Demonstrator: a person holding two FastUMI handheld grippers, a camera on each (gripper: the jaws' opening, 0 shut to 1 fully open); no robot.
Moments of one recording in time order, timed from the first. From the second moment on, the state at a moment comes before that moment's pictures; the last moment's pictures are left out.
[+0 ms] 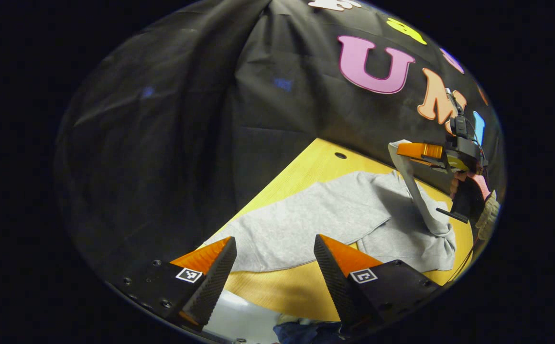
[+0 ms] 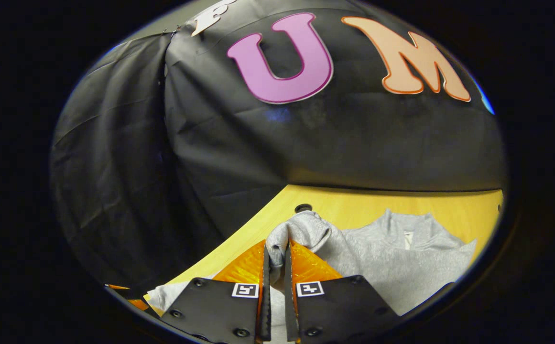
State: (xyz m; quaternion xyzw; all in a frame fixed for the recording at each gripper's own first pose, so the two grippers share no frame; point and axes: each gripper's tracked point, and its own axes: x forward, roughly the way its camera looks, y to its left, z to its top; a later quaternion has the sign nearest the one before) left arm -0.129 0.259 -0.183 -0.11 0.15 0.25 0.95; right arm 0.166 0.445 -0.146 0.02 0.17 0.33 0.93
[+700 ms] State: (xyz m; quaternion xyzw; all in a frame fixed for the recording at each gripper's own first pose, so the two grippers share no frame) left arm -0.102 0.267 -0.201 -0.11 0.19 0.29 0.93; right arm 0.176 0.528 -0.212 -0.10 0.17 0.40 0.90
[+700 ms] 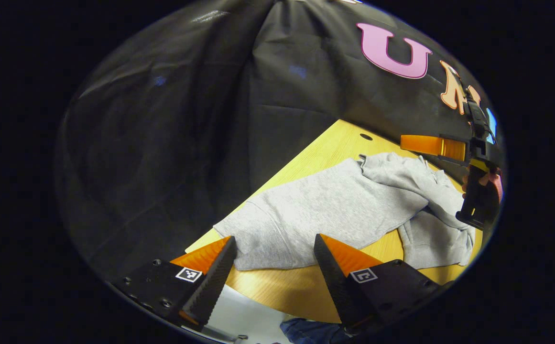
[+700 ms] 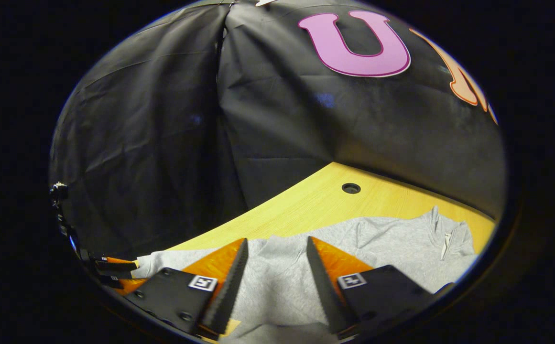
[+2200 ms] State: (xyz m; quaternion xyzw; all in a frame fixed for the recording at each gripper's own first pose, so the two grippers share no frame) left arm -0.085 0.256 -0.214 -0.11 0.23 0.26 0.93; right arm 0.139 0.219 -0.105 -0.08 0.12 0.18 0.97
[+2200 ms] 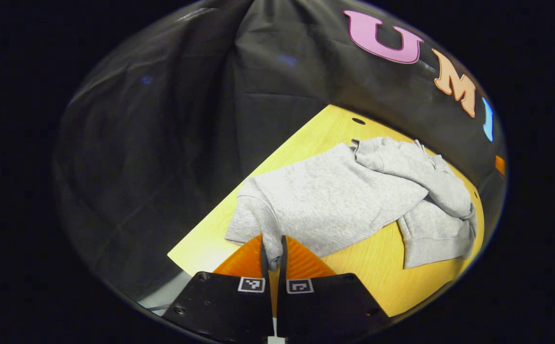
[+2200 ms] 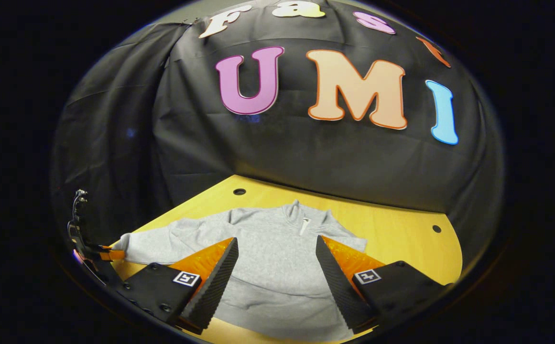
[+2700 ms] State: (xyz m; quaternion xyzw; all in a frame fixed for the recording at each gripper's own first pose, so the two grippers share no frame) left arm -0.048 0.201 -0.133 -0.13 0.17 0.21 0.95; right arm 0.122 0.125 -0.097 -0.06 0.12 0.12 0.98
